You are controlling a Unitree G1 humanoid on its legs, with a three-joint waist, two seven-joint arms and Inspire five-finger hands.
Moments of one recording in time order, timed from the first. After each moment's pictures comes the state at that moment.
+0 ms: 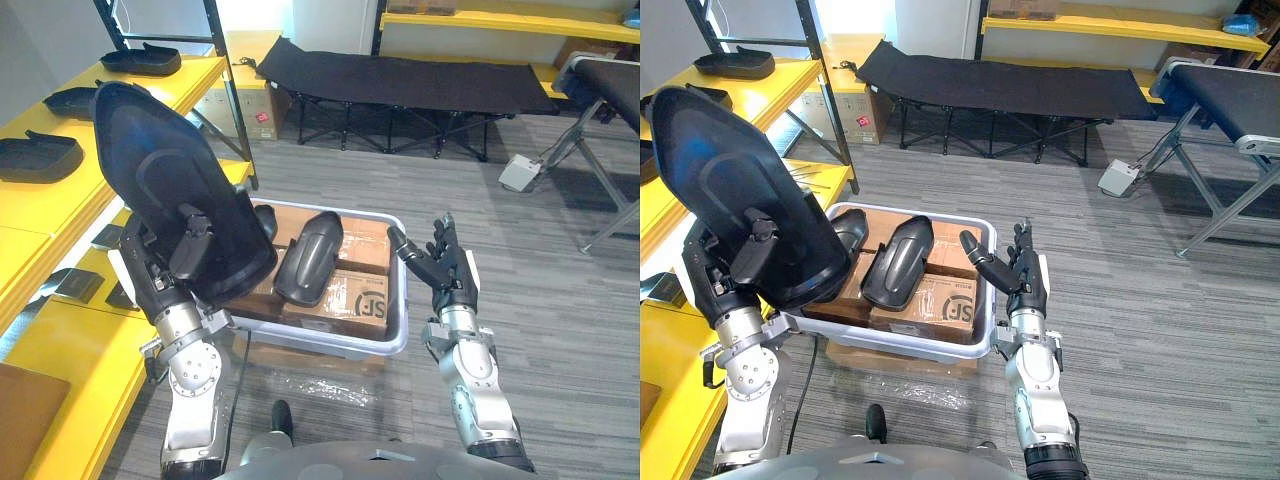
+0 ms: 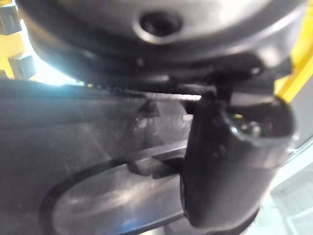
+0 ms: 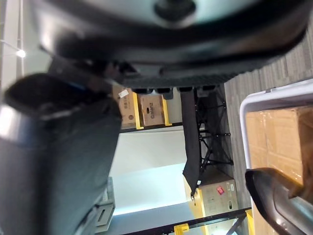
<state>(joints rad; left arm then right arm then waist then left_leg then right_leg) 0.27 -0.01 0.07 -0.25 0.01 -0.27 0.51 0.14 -0.04 0.02 0.02 0.18 -0.16 -0.11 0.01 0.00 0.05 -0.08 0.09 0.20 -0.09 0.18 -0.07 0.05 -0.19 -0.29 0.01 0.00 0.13</state>
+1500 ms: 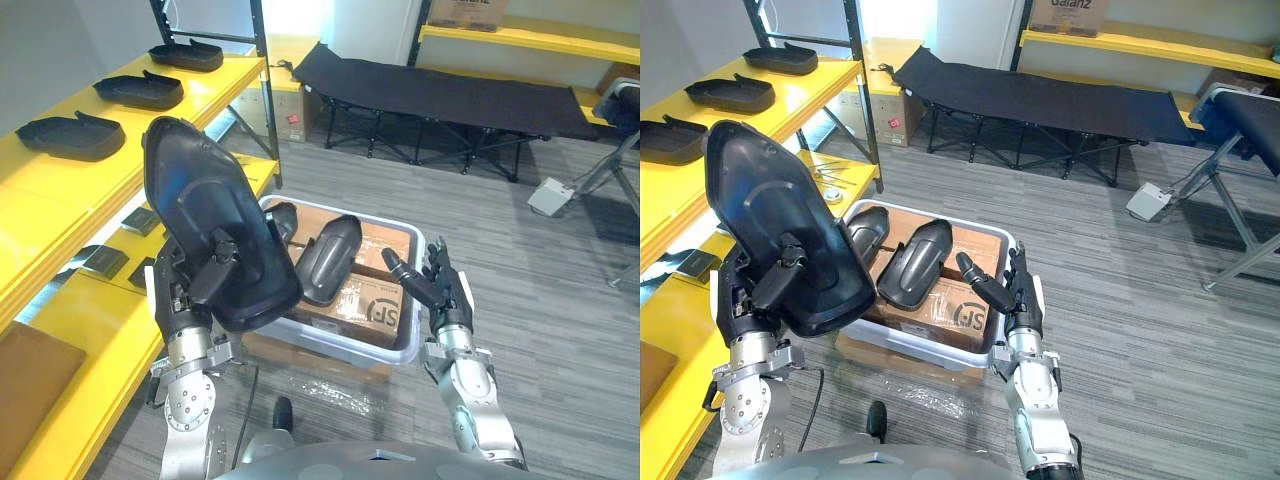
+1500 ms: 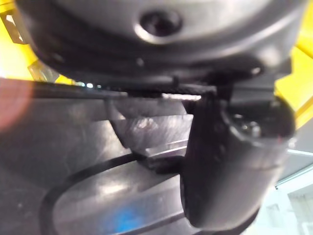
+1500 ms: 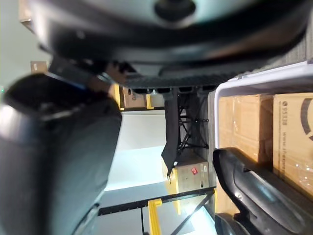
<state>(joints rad) 0.38 0.00 0.01 -0.29 -0.15 -0.27 0.30 0.19 -0.08 0.07 0.02 0.17 -0.12 -0.11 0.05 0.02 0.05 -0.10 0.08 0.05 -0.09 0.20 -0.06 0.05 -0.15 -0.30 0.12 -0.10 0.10</state>
